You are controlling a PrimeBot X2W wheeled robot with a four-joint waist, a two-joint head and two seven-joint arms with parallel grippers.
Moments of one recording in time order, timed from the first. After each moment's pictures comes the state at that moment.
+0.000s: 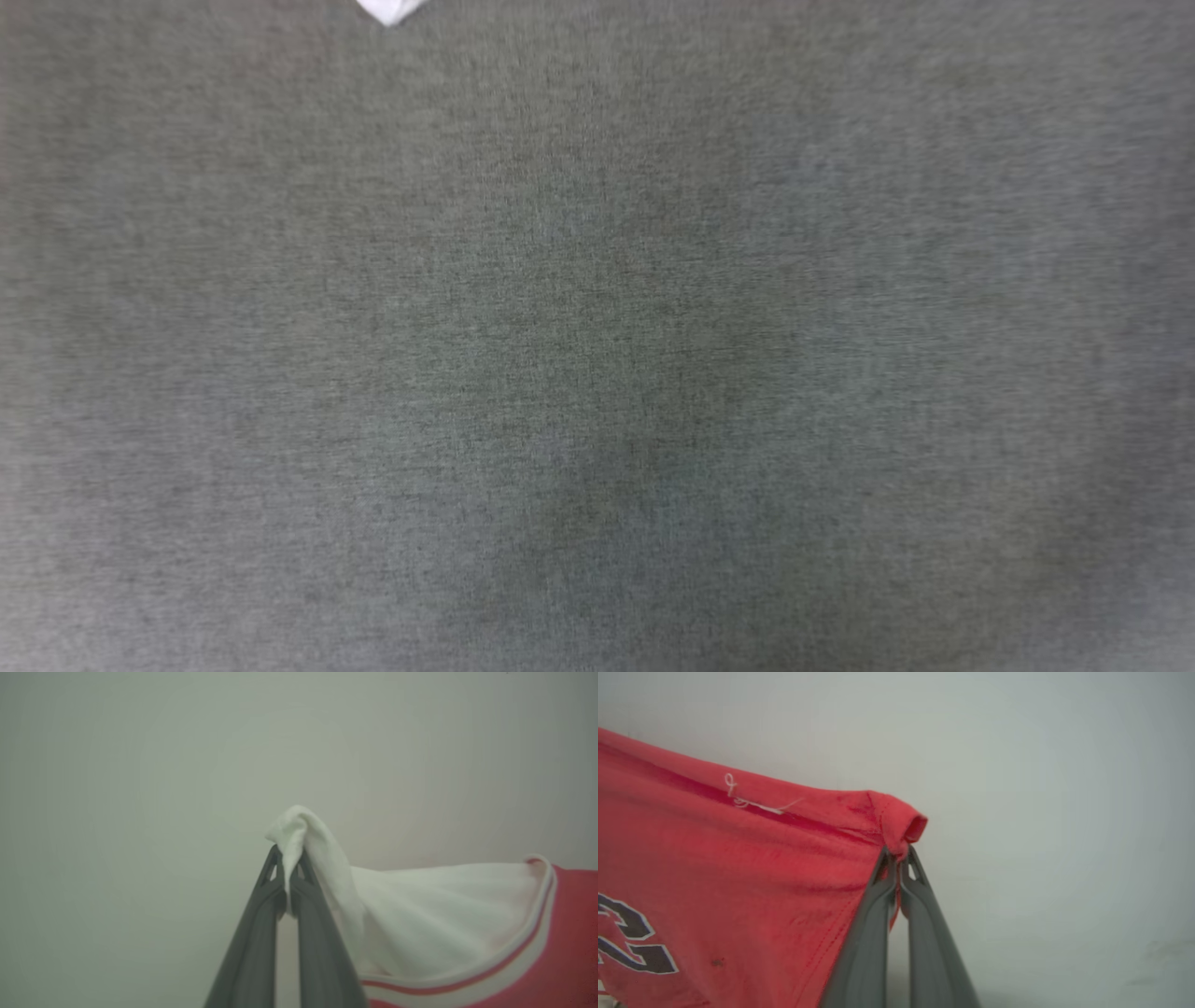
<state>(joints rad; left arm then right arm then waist) -1.63 0.54 -0.25 0.61 -0.53 -0.06 -0.17 -1.51 -0.34 0.06 0.49 0.20 0.13 0.23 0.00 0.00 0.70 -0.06</state>
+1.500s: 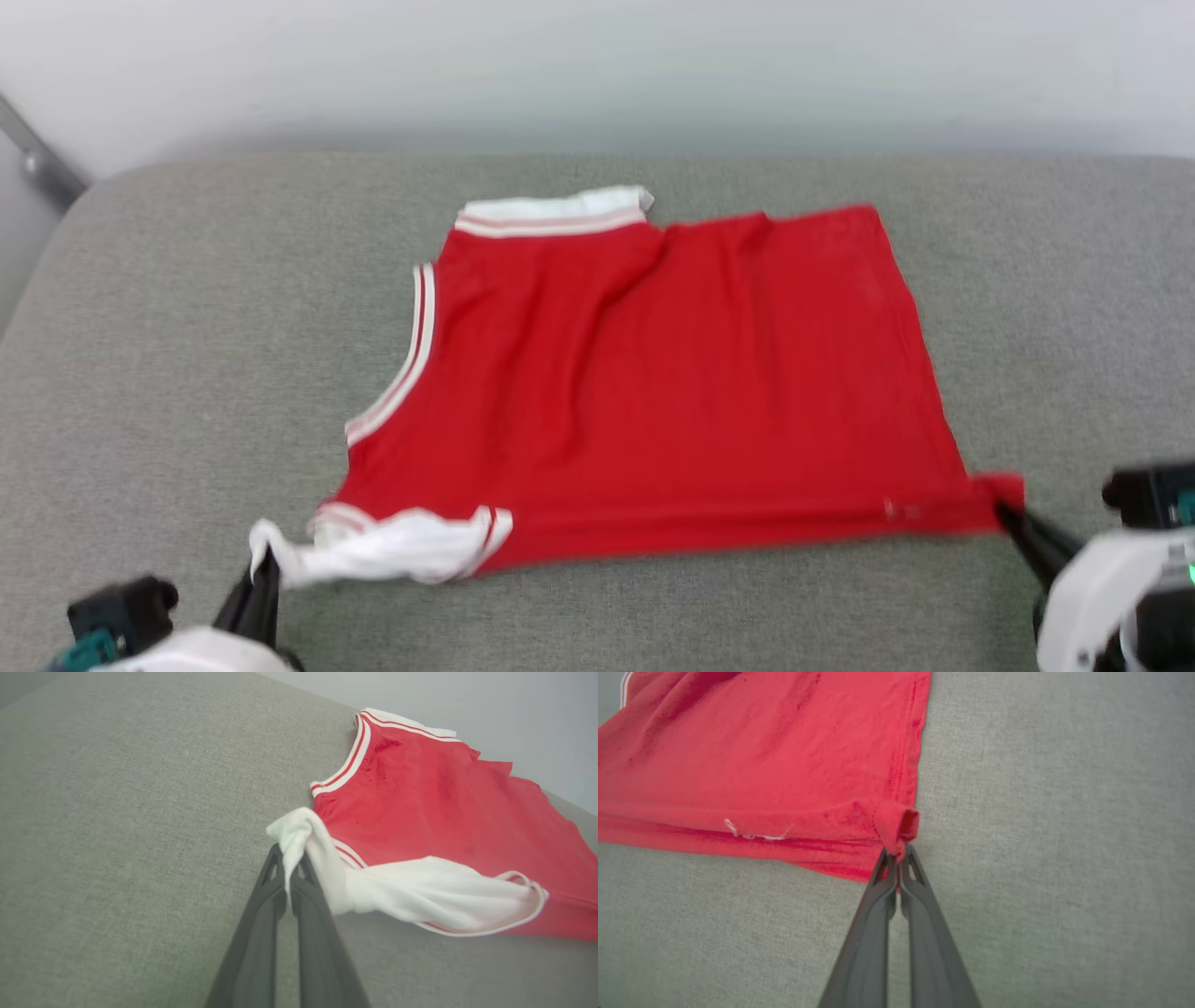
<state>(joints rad) 0.08 0.45 -0.20 0.06 -0.80 0.17 -0.07 -0.10 -0.44 0.14 0.17 0.51 0.13 0.30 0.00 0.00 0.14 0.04</state>
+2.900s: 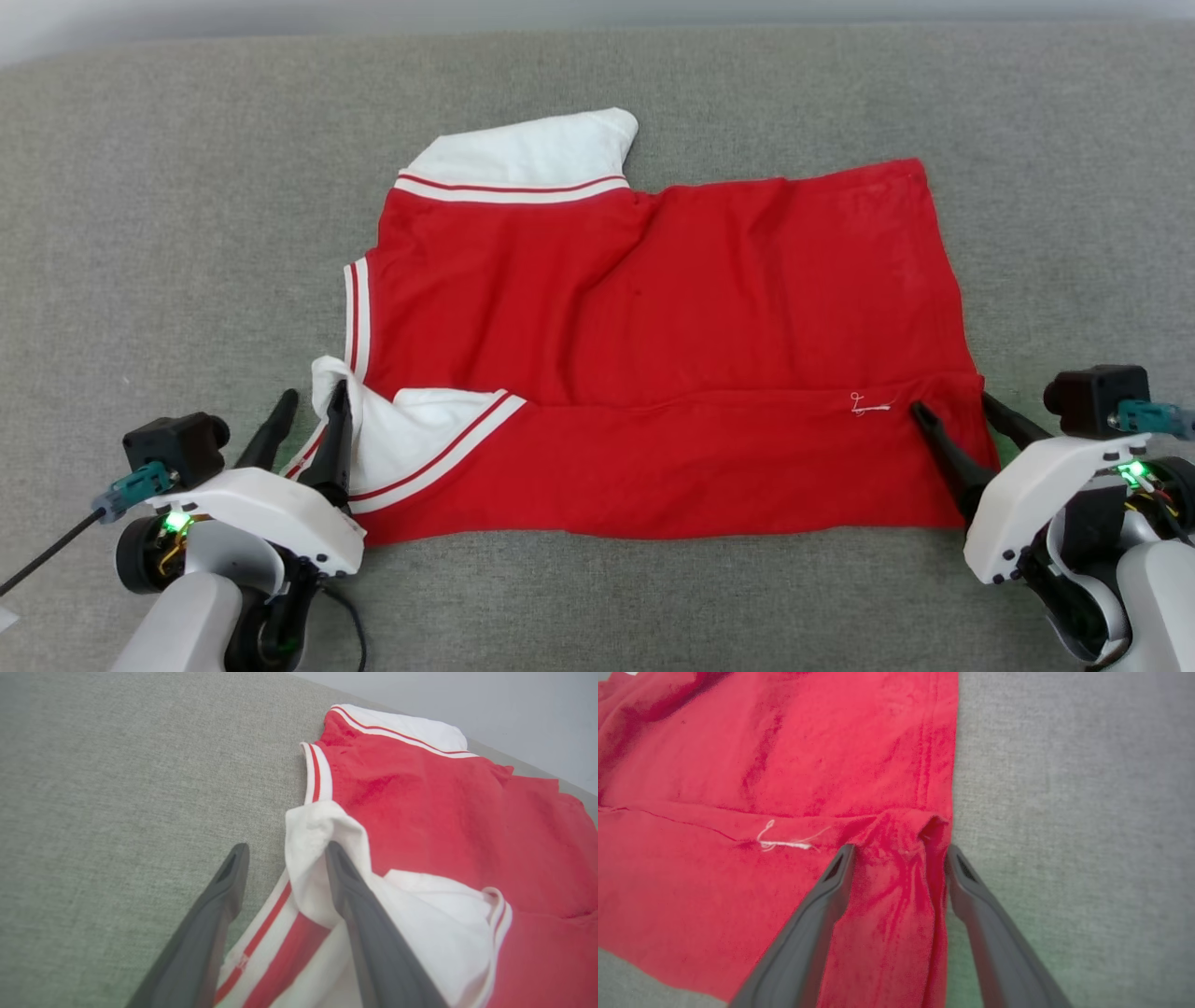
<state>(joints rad) -0.24 0.39 -0.29 0.24 -0.77 0.08 -0.08 -0.23 -0.27 0.10 0.18 0.39 0.13 0.34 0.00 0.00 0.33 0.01</state>
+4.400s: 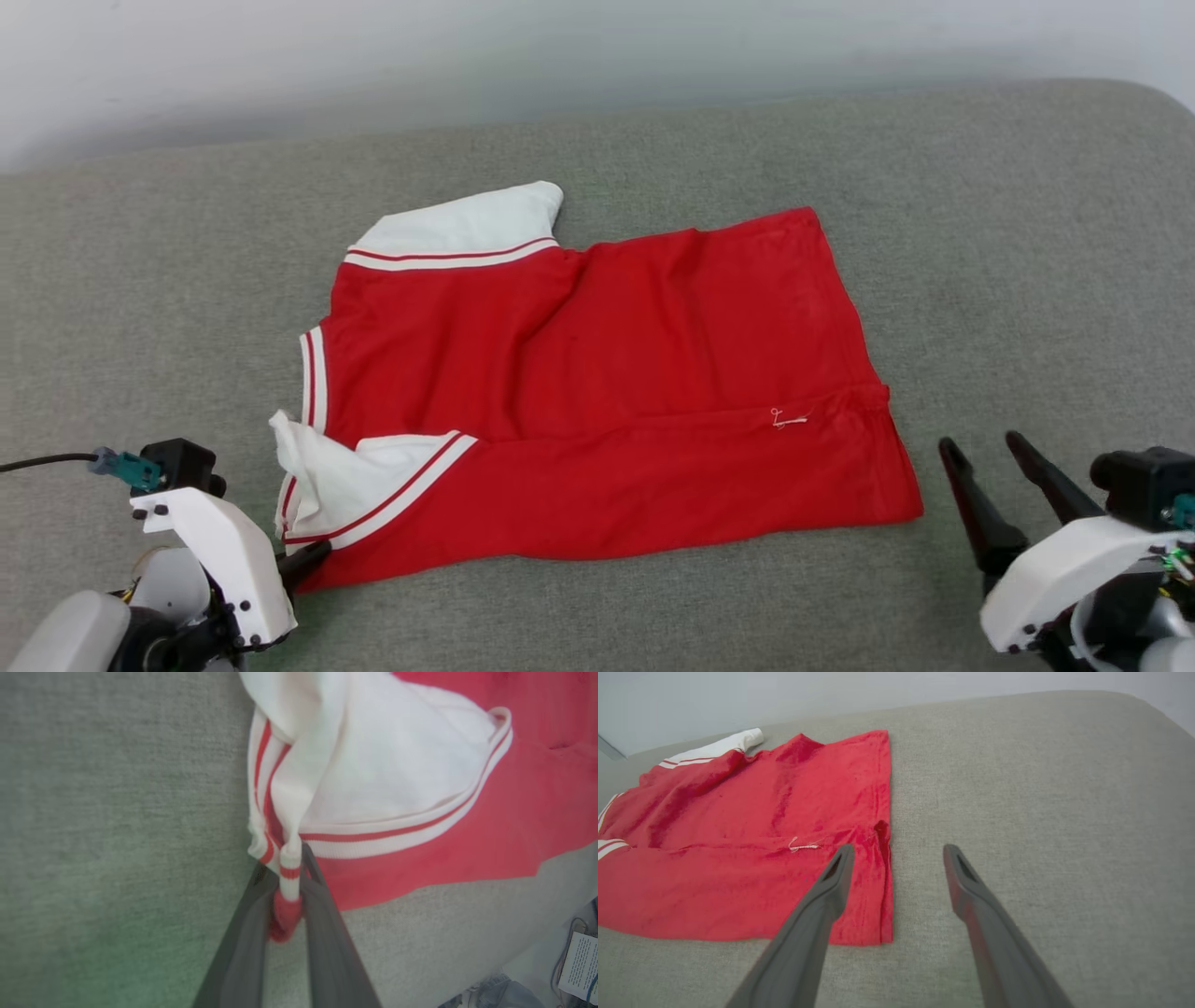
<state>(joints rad) -0.21 0.60 -0.35 0.27 -1.06 0.00 0.60 -0.02 -0.16 0.00 -0.03 0.30 0.13 0.18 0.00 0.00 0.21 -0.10</state>
